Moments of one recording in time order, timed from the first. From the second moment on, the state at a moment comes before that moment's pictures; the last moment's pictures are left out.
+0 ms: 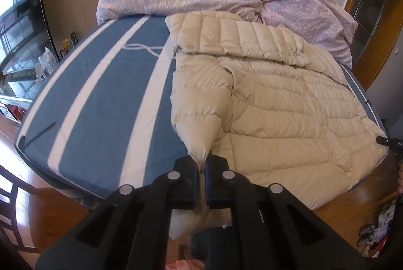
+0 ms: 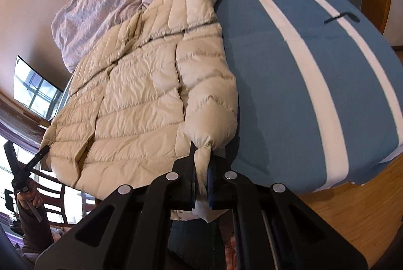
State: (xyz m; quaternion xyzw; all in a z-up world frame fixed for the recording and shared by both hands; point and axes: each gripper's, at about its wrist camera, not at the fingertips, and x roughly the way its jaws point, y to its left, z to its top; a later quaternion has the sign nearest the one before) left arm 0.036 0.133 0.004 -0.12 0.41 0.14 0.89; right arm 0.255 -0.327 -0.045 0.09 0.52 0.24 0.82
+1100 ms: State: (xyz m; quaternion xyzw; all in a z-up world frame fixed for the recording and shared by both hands) left arm 0.148 0.169 0.056 -0.04 0.37 0.21 0.91; right arm 0.357 -0.247 0.000 0.01 0.41 0.20 0.89
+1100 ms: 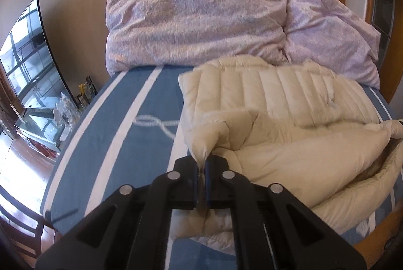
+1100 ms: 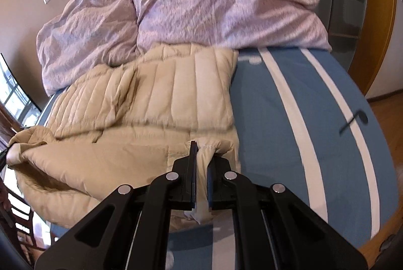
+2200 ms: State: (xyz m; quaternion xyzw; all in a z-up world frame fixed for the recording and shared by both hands) left arm 0.328 0.277 0.040 -0.16 0.29 0.28 0.90; right arm 0.527 -0.195 0.013 0.13 0.31 0.13 0.93
